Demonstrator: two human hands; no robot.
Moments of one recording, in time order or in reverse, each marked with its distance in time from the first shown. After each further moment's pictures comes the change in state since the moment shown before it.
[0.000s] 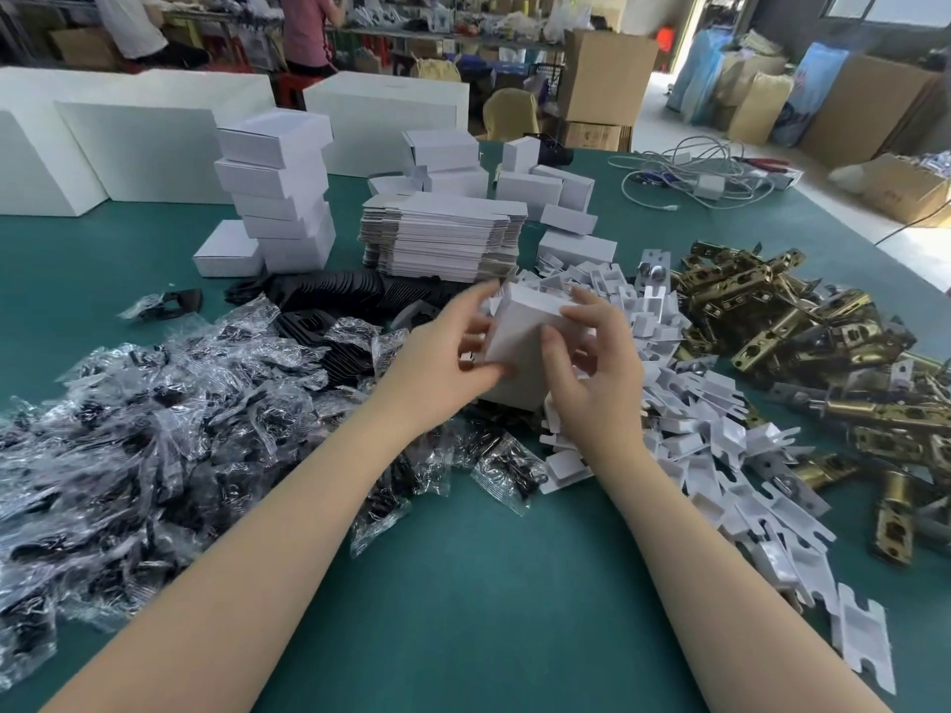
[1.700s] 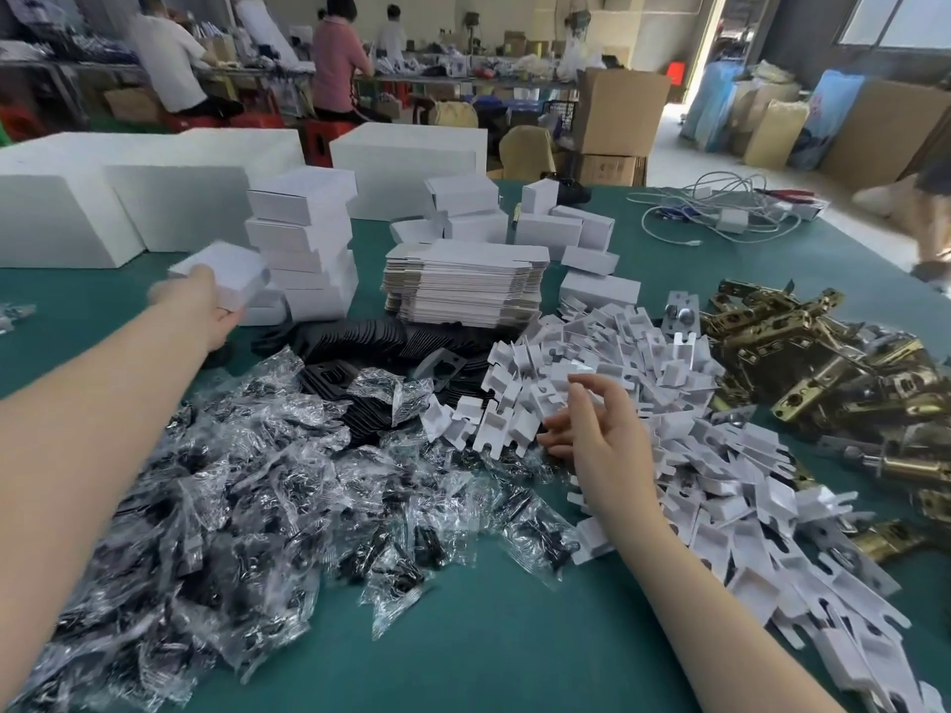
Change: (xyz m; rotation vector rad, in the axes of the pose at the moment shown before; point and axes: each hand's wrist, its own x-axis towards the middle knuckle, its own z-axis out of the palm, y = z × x) left_hand 0.071 -0.112 -0.230 -0.656 1.063 -0.752; right_hand -0.005 -0.003 0.013 0.270 -0.105 0.518
